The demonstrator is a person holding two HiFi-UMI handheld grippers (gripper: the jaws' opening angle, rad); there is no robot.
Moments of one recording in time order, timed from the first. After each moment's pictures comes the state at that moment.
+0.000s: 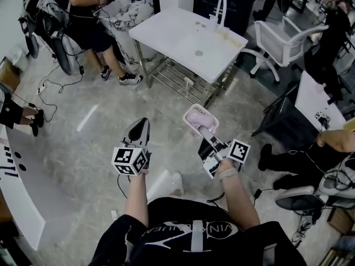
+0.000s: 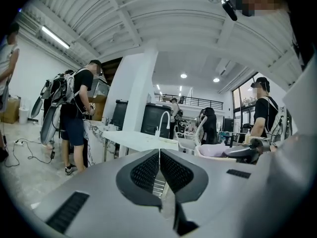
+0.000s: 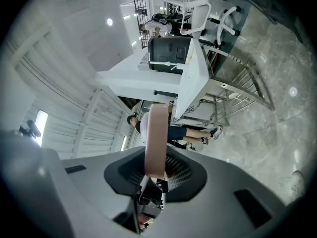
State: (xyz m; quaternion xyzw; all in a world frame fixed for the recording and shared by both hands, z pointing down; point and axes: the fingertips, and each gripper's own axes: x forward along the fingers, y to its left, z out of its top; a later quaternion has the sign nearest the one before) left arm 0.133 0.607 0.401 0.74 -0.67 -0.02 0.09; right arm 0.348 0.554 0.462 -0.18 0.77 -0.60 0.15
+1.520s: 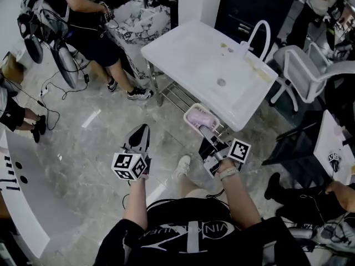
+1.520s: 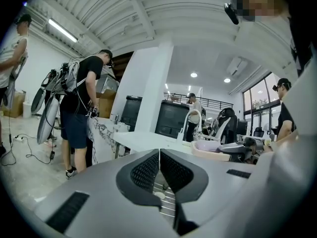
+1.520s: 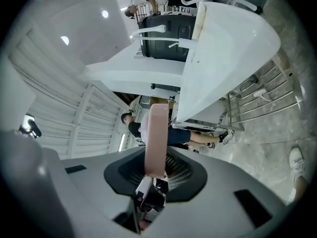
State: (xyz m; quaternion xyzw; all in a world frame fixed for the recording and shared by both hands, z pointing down) left arm -0.041 0.423 0.434 0.71 -0.69 -0.03 0.11; right arm 0.163 0.334 0.476 -0.15 0.77 -0.60 0.12
